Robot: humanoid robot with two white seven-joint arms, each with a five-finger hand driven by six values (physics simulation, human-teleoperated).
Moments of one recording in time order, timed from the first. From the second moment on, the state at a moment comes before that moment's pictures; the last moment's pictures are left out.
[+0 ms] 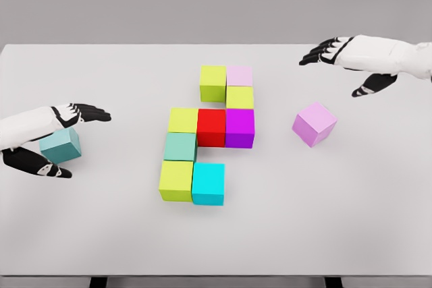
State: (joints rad) left arm -0.09 1.18 -0.32 -1.76 0.21 -0.61 -0.39; right arm -0.81 -0.90 0.66 -1.41 0.20 -0.61 0.61
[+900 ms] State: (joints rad) left arm 0.06 1.21 -0.27 -1.60 0.44 -0.36 -0.36; right arm -0.86 -0.92 0.91 -1.45 0.20 -0.61 0.61
